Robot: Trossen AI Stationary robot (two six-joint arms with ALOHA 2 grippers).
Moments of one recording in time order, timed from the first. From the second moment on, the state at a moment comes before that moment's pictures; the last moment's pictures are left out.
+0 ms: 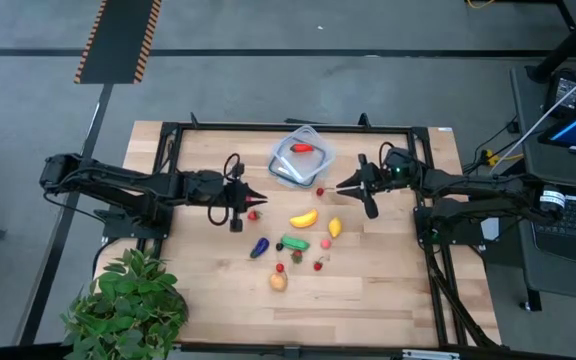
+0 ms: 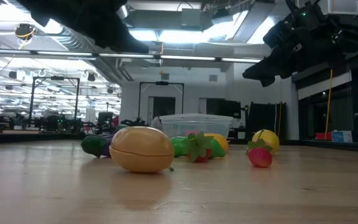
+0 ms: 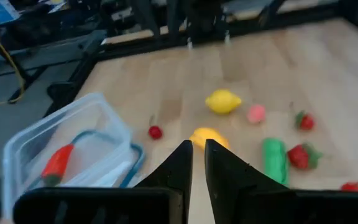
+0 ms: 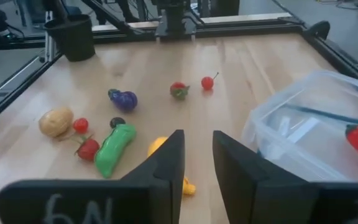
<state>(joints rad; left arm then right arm) -0.01 1.11 0.60 0.14 -0.12 0.15 -0.40 1.02 0.37 0.31 -0.46 -0.08</state>
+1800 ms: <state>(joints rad) -0.17 1.27 0.60 0.14 -0.39 0.27 0.14 1.29 0.89 -0.66 0.11 0.40</state>
